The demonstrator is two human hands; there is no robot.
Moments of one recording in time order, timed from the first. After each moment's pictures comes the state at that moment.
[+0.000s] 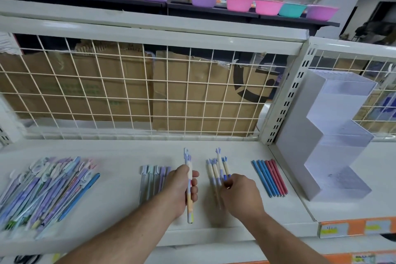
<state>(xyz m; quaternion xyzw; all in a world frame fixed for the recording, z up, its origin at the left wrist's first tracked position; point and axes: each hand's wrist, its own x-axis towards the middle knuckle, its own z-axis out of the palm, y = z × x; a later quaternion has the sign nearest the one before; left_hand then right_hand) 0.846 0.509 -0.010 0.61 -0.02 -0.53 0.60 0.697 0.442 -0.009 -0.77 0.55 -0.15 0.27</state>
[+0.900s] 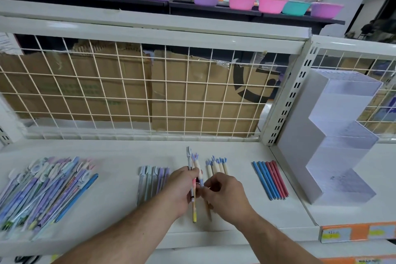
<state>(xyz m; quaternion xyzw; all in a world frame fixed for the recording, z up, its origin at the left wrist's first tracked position) 0.843 0.497 -0.016 0.62 -0.07 -0.51 0.60 0.712 0.450 -0.005 -0.76 0.44 -0.18 0.45</state>
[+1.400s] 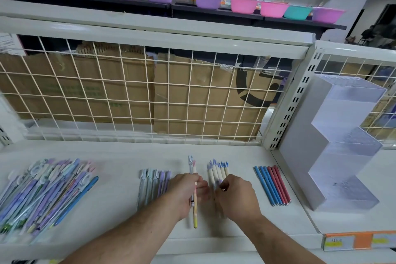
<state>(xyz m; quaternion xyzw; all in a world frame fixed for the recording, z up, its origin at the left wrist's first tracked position) 0.844 0.486 -0.024 0.59 -0.03 -0.54 0.60 0.711 0.425 -0.020 -0.79 0.53 -0.14 0.25</state>
